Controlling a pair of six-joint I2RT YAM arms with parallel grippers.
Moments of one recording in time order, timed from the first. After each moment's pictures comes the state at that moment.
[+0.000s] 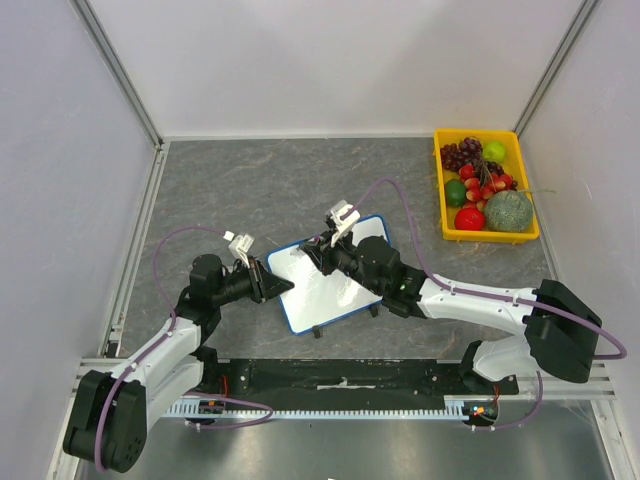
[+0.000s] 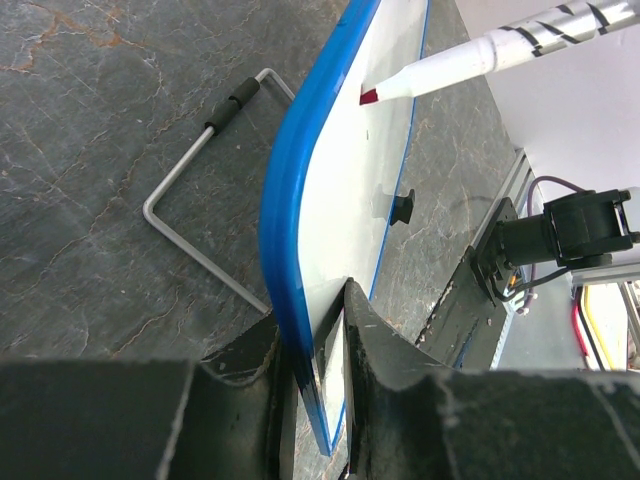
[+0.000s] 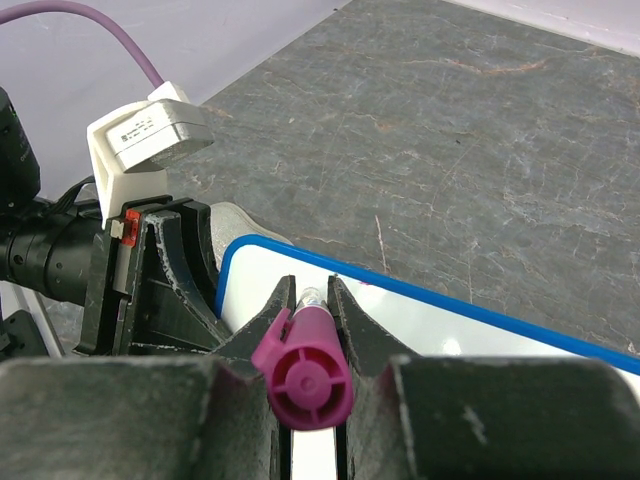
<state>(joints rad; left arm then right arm) -0.26 0.87 0.18 0.33 0.72 -0.54 1.03 1.37 0.77 0.51 0.18 0.20</state>
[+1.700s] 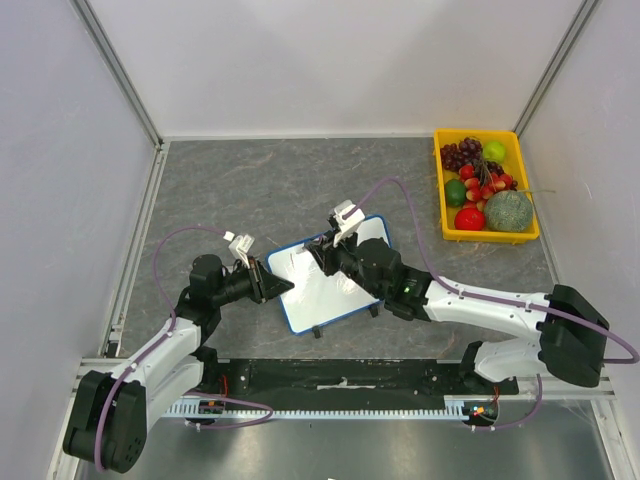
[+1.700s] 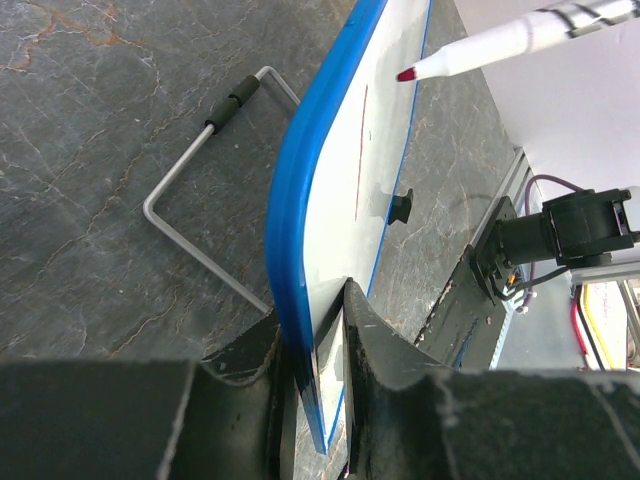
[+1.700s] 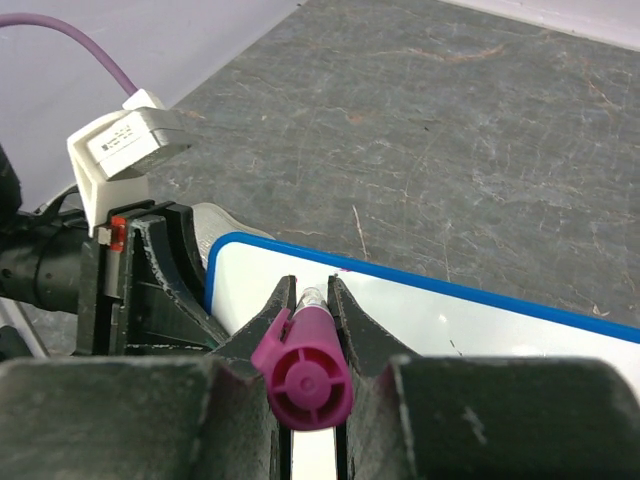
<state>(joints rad) -0.26 0.87 0.18 0.33 0.72 -0.54 1.07 1.31 0.80 0.40 0.30 0.23</state>
